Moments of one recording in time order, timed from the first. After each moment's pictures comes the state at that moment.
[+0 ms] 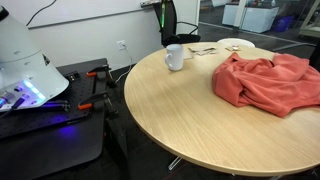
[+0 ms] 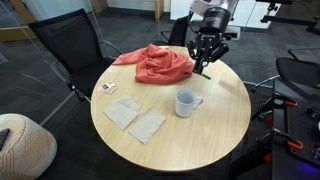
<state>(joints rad) -0.05 0.15 0.03 -2.16 0.97 2.01 -1.92</state>
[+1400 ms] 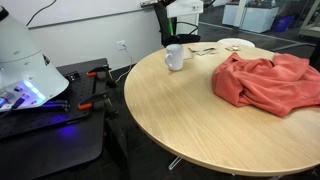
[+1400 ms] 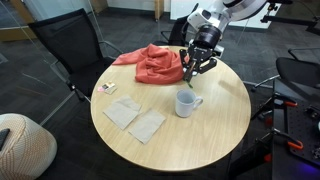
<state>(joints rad) -0.06 0.29 0.02 -2.15 1.22 2.01 -2.37</state>
